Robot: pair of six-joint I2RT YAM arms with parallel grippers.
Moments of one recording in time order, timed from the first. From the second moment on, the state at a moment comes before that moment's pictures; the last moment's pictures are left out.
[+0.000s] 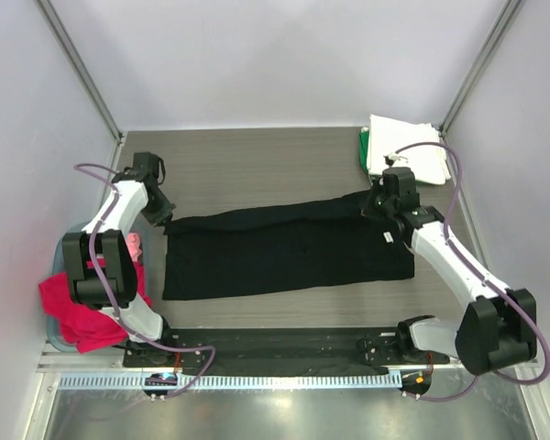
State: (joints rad) left arm 0.05 1.66 1.28 -0.80 -0.17 -0.63; right arm 0.23 1.28 0.93 -0.31 0.05 0.43
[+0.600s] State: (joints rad) left arm 0.02 1.37 0.95 -0.76 -0.18 -0.68; right arm 0.23 0.80 0.61 -0.45 0.19 0.60
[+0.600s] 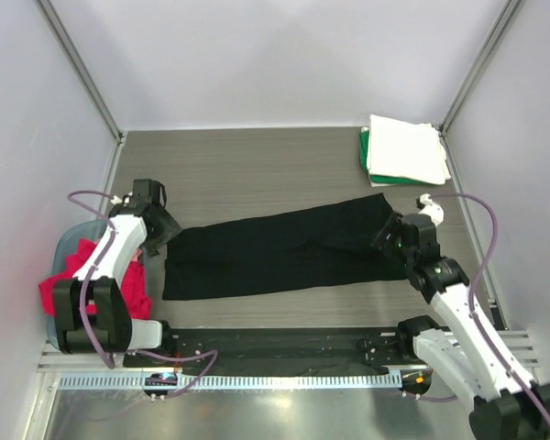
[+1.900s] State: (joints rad) left arm -0.37 1.63 0.93 -0.65 -0.16 -0.75; right arm 0.24 1.68 0.88 -0.06 -0.18 0.81
